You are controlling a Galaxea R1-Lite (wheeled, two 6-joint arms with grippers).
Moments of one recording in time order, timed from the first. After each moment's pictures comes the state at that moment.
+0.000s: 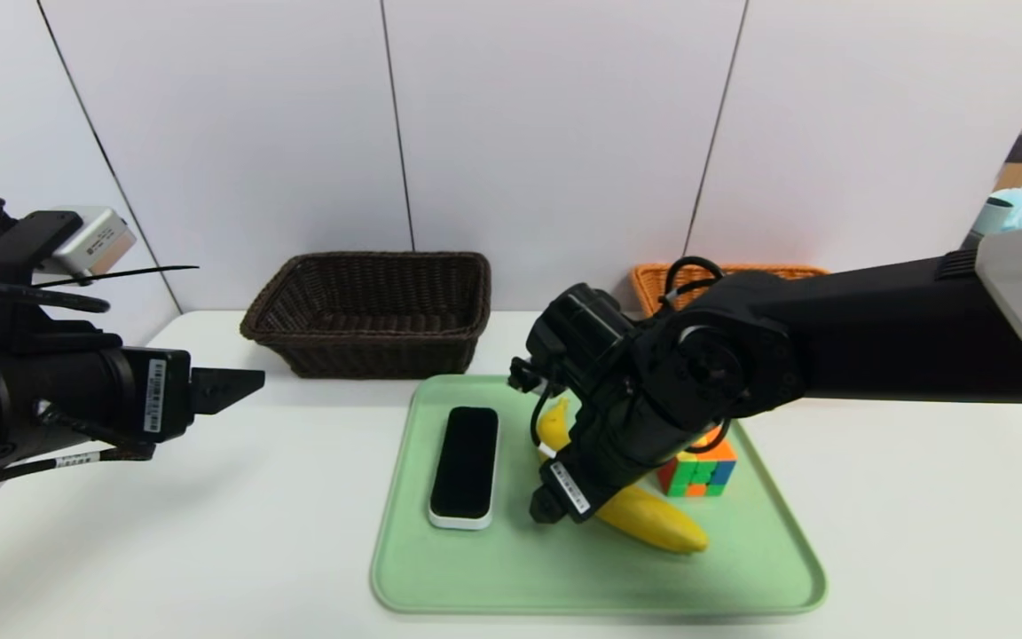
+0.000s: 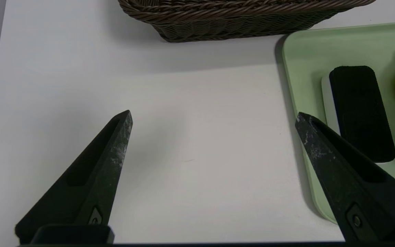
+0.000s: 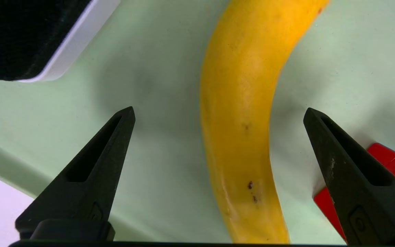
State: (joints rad) left arm -0.33 1.25 -0.91 0.17 0.20 -0.13; right arm 0.77 2.07 -1.56 0.61 -0.09 0.04
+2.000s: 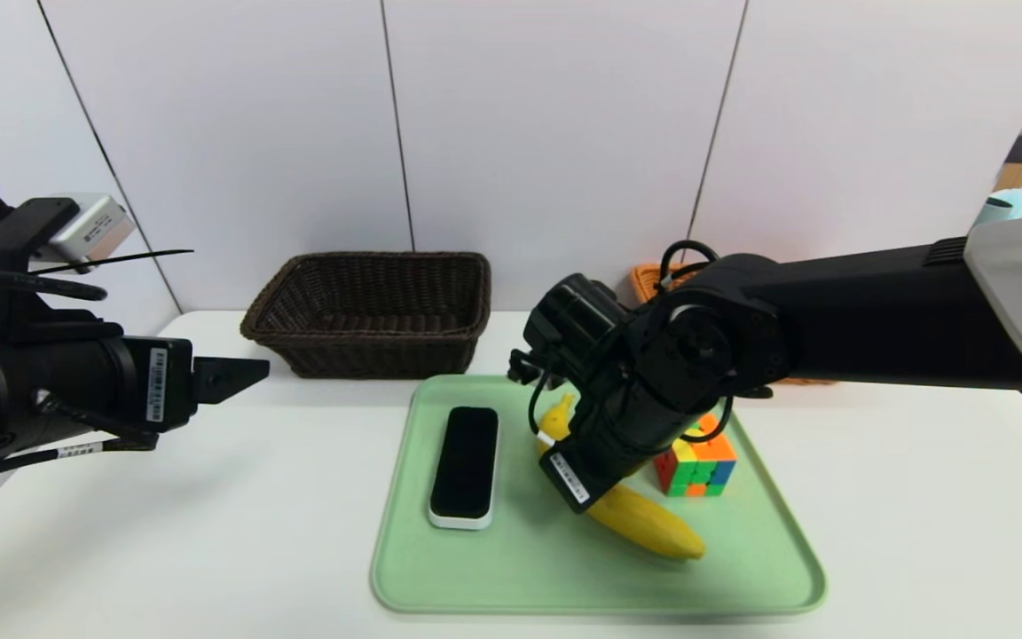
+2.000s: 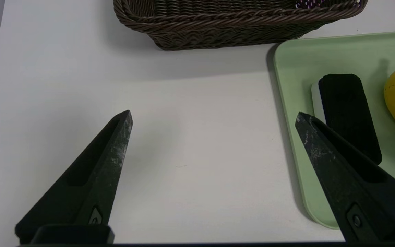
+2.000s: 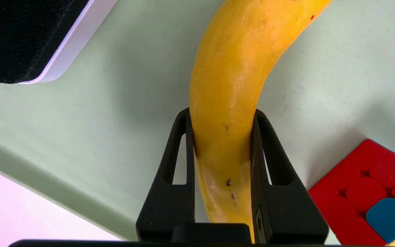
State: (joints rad) left arm -0.34 1.25 -0.93 0.16 0.20 -0.15; right arm 0.76 2.10 -1.64 0.70 -0.08 0.04
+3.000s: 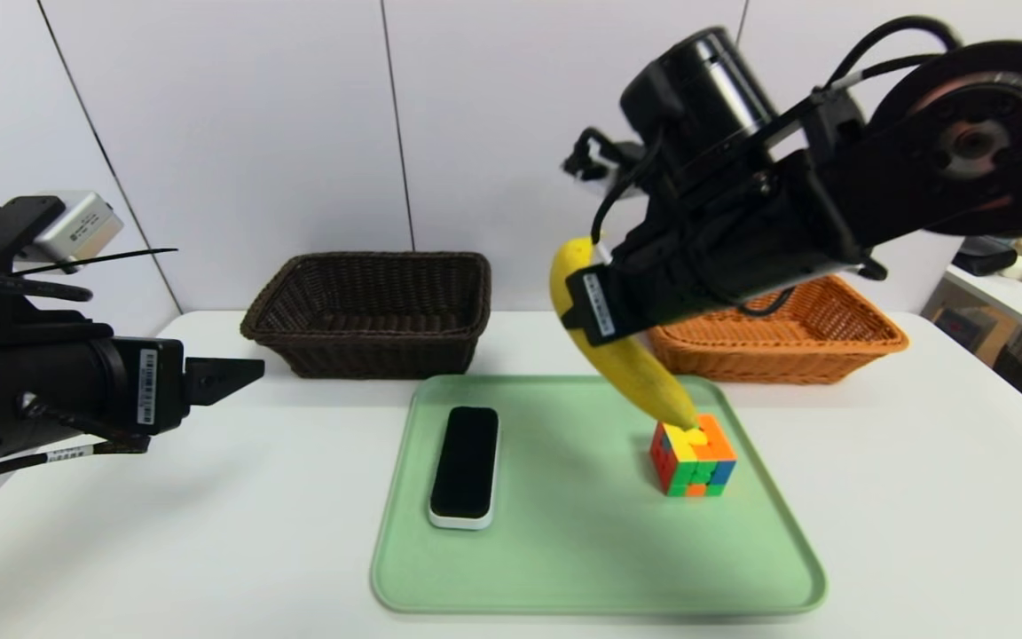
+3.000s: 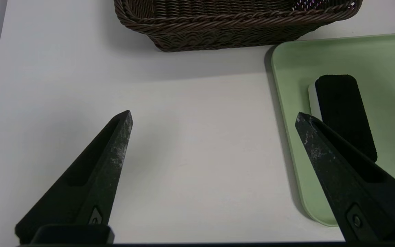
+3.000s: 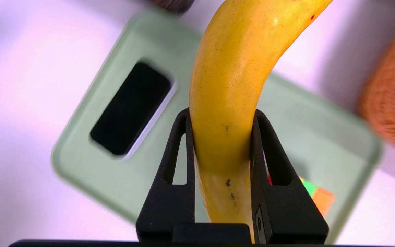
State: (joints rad) left arm -0.34 1.23 -0.92 0.17 0.20 -0.15; right arm 0.69 1.90 -1.87 0.66 -0.14 0.15
